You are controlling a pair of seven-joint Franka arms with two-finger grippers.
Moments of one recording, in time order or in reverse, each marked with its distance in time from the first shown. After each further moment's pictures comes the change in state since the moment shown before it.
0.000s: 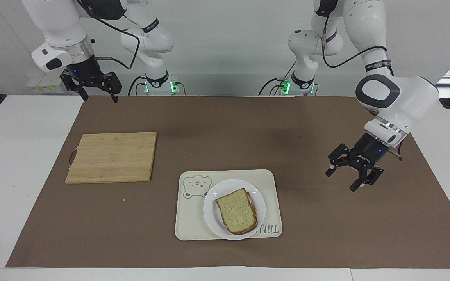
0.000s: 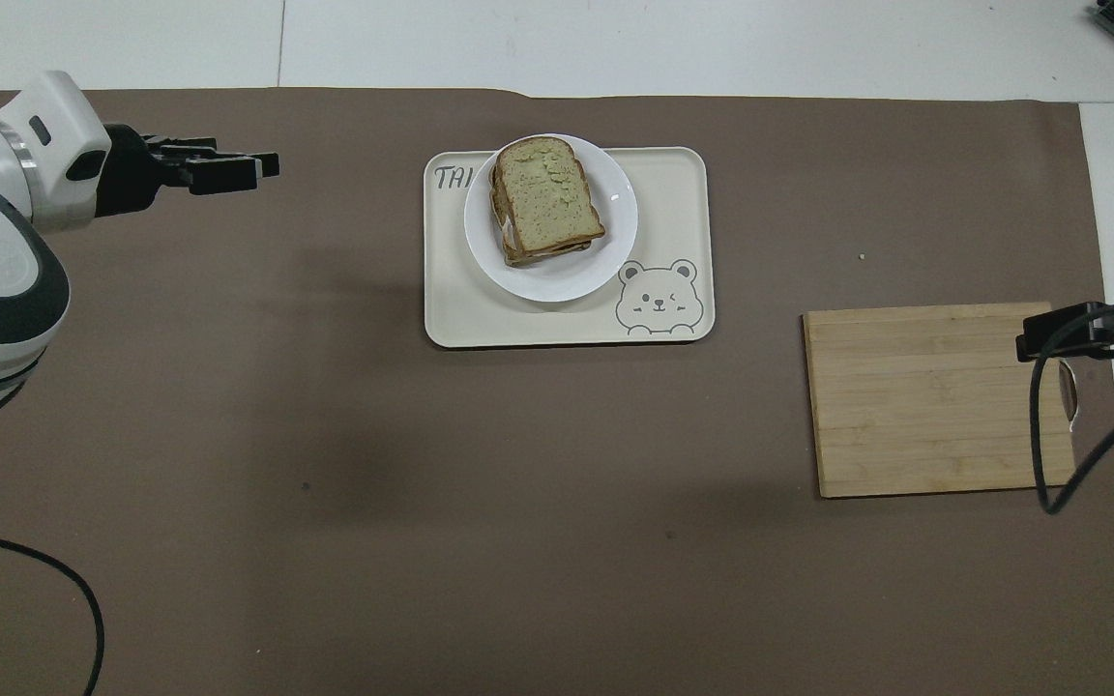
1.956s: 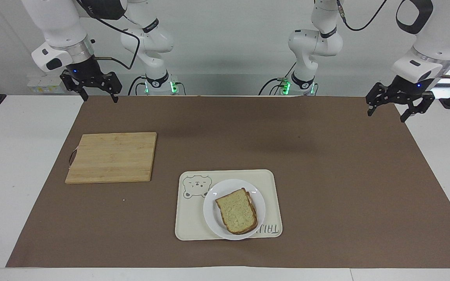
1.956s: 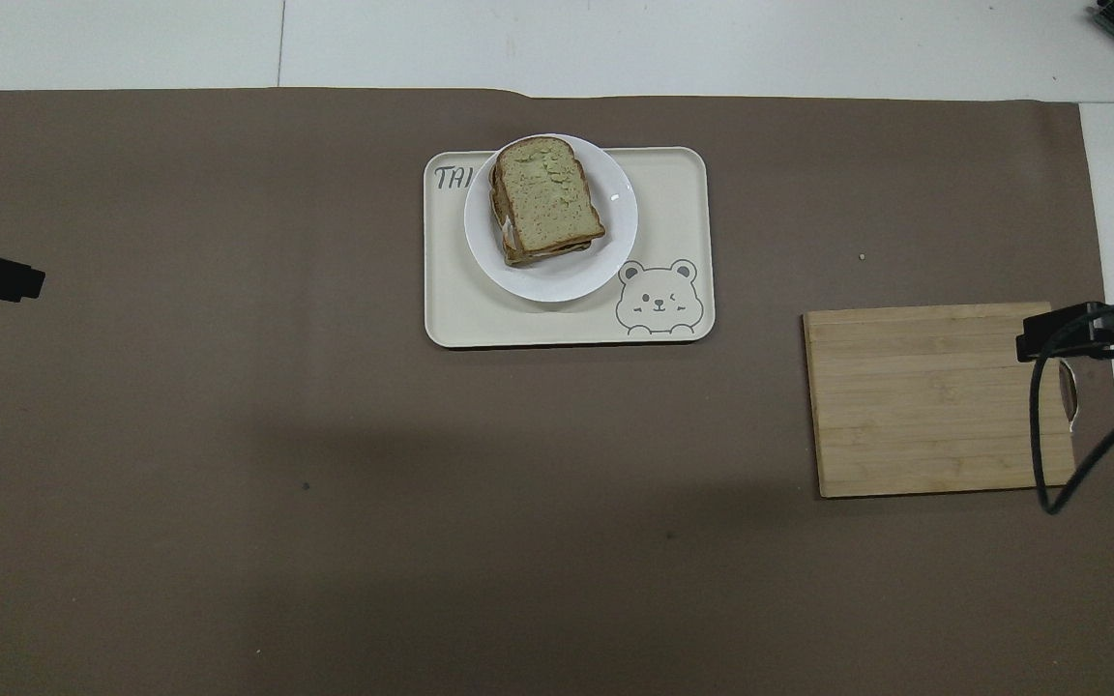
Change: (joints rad) left arm -0.044 -0.252 0.109 0.228 0.711 -0.748 -0.279; right arm 0.000 0.000 0.000 0.000 0.000 0.000 0.000
